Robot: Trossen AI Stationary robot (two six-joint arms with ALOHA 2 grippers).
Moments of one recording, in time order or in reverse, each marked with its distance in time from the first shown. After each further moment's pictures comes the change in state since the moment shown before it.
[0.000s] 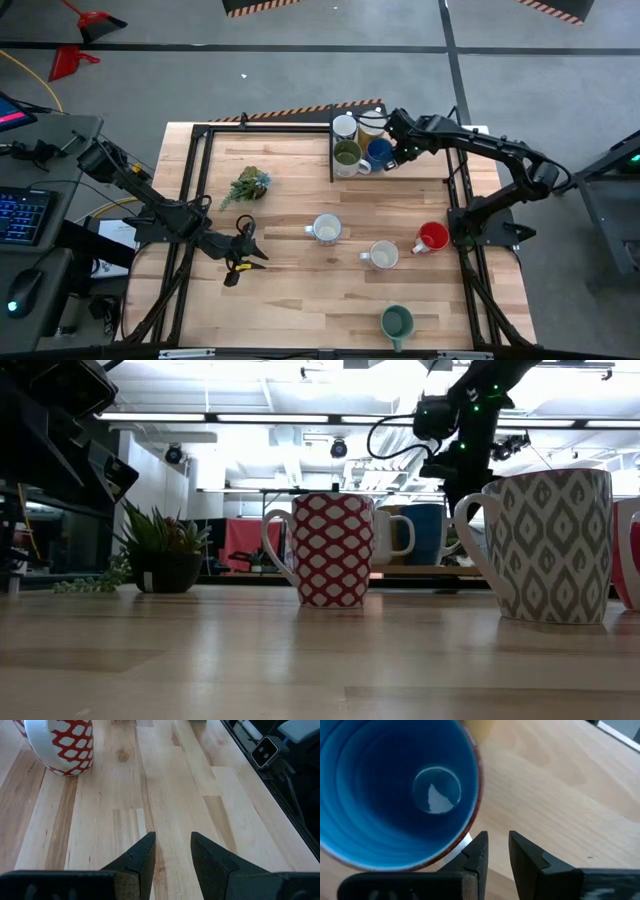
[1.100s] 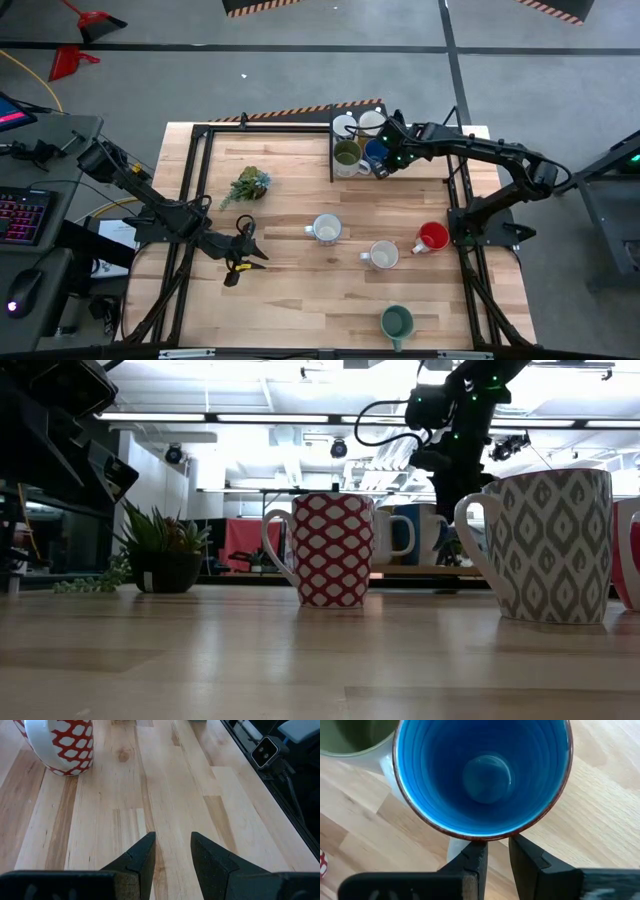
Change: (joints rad) left arm 0.000 0.000 0.000 0.000 0.000 -0.001; right arm 0.111 0.000 0.001 0.045 -0.059 0.041
